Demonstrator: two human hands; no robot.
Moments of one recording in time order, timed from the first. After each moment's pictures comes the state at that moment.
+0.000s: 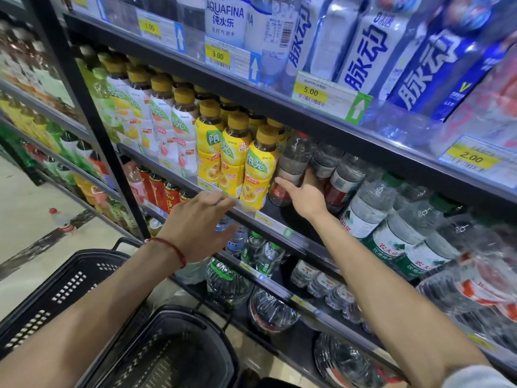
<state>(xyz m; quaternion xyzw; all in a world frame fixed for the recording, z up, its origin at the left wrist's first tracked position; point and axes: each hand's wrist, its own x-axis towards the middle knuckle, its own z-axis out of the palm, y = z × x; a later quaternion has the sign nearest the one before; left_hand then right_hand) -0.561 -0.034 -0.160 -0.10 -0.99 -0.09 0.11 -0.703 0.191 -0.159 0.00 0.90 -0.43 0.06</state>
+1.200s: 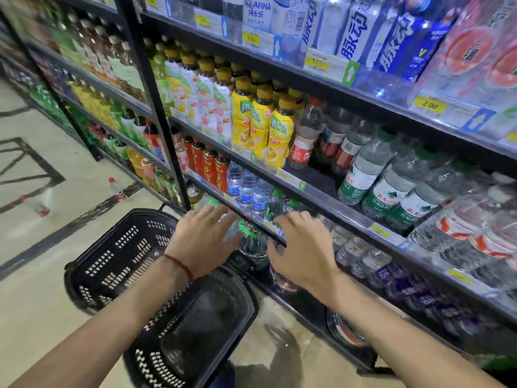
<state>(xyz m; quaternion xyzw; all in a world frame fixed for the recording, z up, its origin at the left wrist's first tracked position) -0.381 0.001 -0.150 -0.05 -1.00 -0.01 0.07 -0.439 0.223 -0.156 -0.28 0.95 -0.07 -0.09</state>
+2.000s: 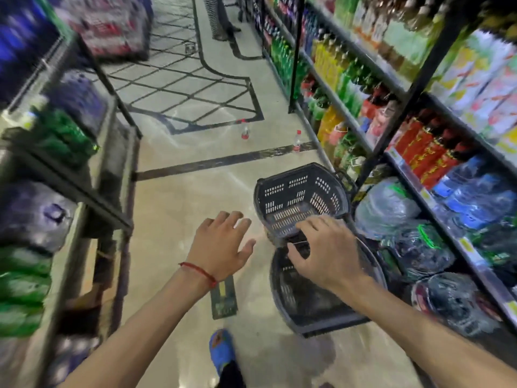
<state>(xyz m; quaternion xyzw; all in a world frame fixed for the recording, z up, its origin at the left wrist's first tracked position) 0.026 -0.144 -0.191 0.34 -0.94 0.02 -0.01 -0.177 -0.010 -0.196 -0.60 0.78 -0.16 -0.02</state>
